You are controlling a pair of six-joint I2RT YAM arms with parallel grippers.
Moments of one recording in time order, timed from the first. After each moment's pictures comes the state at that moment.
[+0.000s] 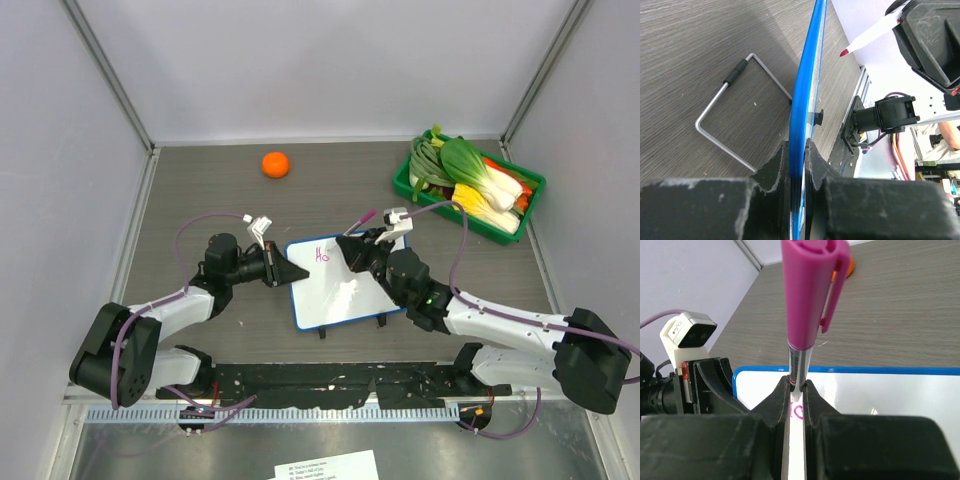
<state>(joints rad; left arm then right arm) -0.37 1.27 0.38 0.57 0.79 -0.68 0.93 1.12 0.54 0.50 0.41 0.55</state>
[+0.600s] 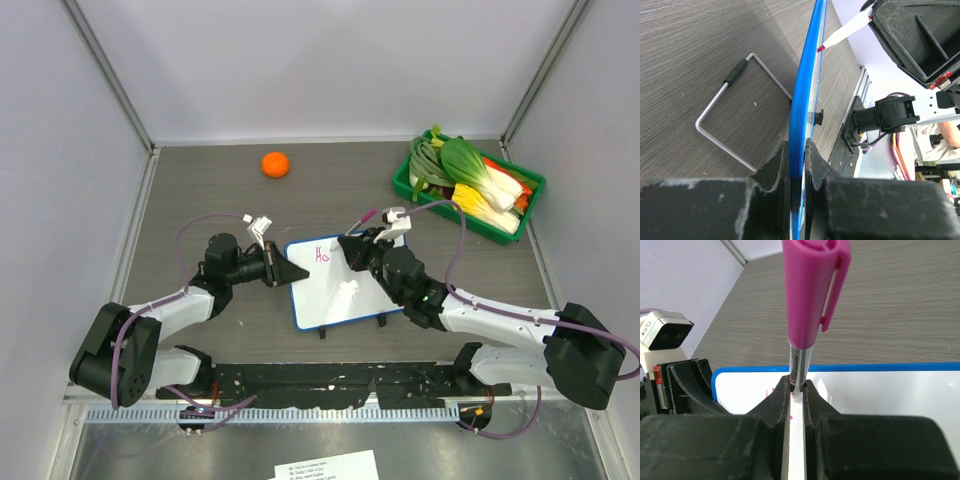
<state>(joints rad) -0.37 1.27 0.38 0.57 0.79 -0.68 0.91 1.16 0.54 0.50 0.43 0.56</state>
